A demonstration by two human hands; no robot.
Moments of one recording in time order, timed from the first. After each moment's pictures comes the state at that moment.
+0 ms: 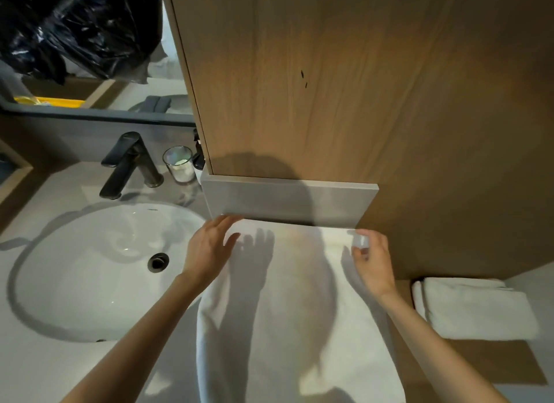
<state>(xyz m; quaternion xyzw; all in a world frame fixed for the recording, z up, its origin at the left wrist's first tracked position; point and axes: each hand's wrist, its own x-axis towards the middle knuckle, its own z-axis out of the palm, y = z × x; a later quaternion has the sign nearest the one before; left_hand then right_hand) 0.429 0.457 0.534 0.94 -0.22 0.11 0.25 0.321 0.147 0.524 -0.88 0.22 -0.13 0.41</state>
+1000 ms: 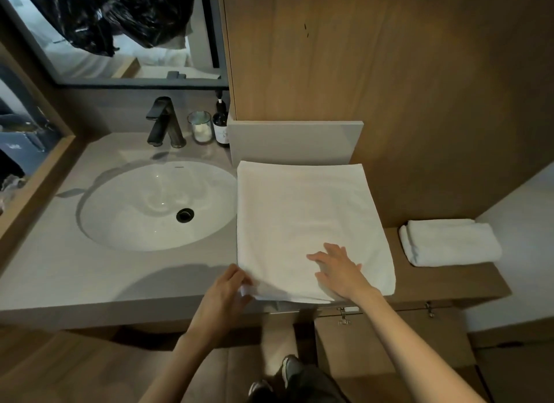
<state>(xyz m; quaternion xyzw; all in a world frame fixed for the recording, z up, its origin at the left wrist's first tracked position) 0.183 0.579 0.490 0.88 -0.35 -0.02 0.33 0.146 0.287 0.484 -0.96 0.09 0.18 0.20</state>
